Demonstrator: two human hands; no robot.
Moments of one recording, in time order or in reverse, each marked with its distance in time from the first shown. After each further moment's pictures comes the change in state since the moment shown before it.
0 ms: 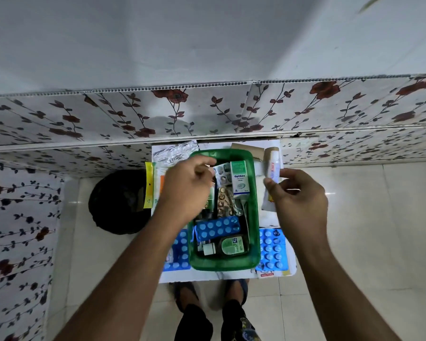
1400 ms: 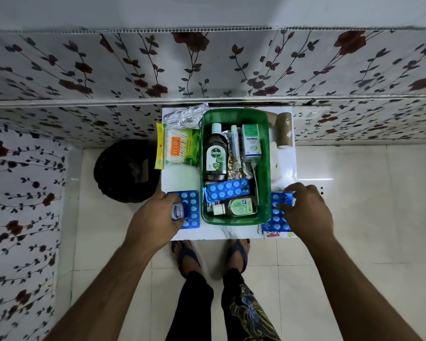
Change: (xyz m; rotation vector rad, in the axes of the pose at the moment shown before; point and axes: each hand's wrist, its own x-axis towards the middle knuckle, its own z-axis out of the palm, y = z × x) left_hand -0.080 -0.153 -0.020 0.626 -0.107 -0.013; right_hand -0.019 0.114 -0.003 -0.760 -0.231 -0.012
